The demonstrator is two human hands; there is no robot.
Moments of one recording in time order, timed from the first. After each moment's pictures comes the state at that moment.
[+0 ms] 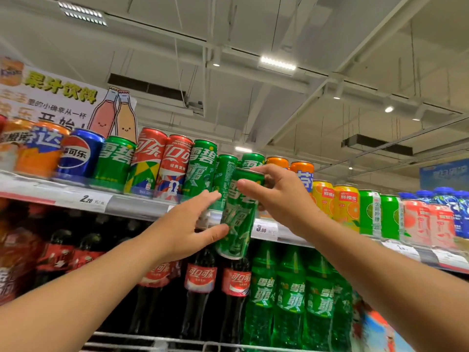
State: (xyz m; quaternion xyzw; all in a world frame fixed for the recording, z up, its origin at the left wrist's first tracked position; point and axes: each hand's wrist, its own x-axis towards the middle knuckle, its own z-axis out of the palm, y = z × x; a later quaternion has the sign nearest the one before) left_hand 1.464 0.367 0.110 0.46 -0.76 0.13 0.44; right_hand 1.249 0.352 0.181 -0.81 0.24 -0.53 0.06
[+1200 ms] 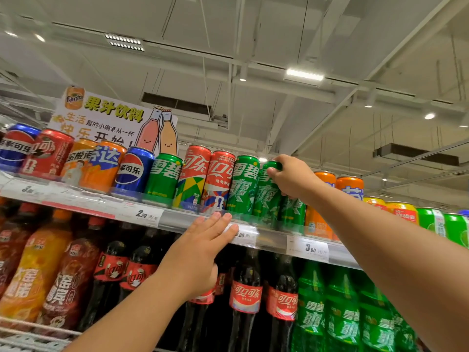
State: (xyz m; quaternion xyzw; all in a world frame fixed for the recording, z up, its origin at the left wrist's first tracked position) left_hand 1.513 0.368 0.074 0.53 -0.70 0.35 0.33; right_hand 1.327 0.302 0.258 -0.80 0.40 -0.44 -0.12
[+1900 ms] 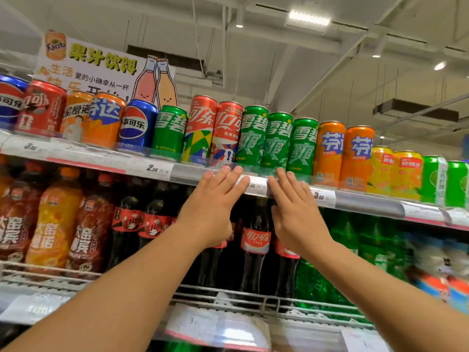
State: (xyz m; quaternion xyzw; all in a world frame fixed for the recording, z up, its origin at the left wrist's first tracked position) left_hand 1.508 0.369 0.070 0.58 -0.68 0.39 0.25; right_hand 1.312 0.309 0.075 -0.79 0.36 -0.36 -0.33
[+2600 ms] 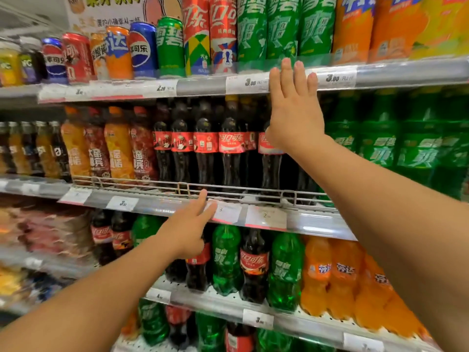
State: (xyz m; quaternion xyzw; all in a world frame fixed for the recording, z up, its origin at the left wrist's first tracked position) left_hand 1.525 0.442 -0.110 0.77 -0.63 0.09 0.02; right_hand 1.328 0.319 0.061 -0.79 0.40 -0.36 -0.30
